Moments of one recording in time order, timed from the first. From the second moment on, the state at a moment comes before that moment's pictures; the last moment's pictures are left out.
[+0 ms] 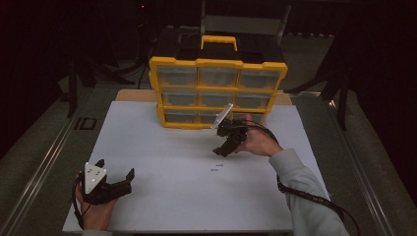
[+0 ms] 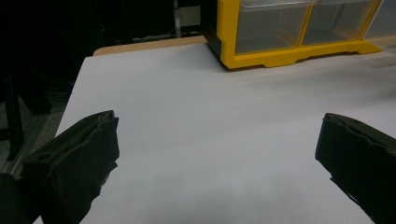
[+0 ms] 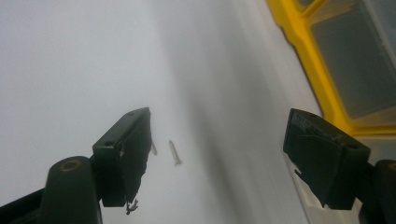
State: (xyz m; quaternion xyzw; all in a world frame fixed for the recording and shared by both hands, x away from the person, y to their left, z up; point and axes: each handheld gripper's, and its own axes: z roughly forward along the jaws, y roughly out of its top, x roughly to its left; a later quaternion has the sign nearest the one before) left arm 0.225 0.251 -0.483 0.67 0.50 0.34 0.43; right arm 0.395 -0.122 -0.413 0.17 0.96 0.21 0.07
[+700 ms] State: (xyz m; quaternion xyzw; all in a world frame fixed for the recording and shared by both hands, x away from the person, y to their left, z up) left arm 0.225 0.251 -0.483 0.67 0.50 0.34 0.43; right arm 0.392 -0.122 -0.453 0.17 0.97 0.18 0.05
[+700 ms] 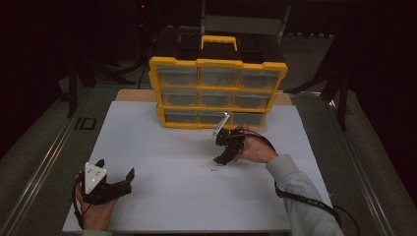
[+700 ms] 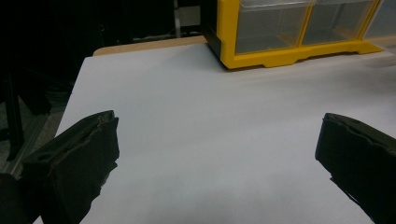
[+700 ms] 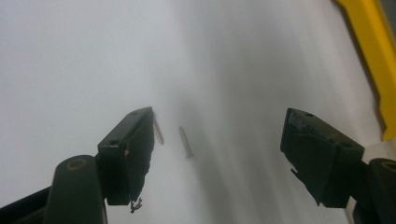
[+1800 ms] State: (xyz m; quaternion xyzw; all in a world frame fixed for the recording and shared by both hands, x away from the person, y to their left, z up) left arm 0.224 0.251 -0.483 0.67 0.50 0.34 0.43; right arm 0.391 -0.111 -0.493 0.16 0.98 0.13 0.01
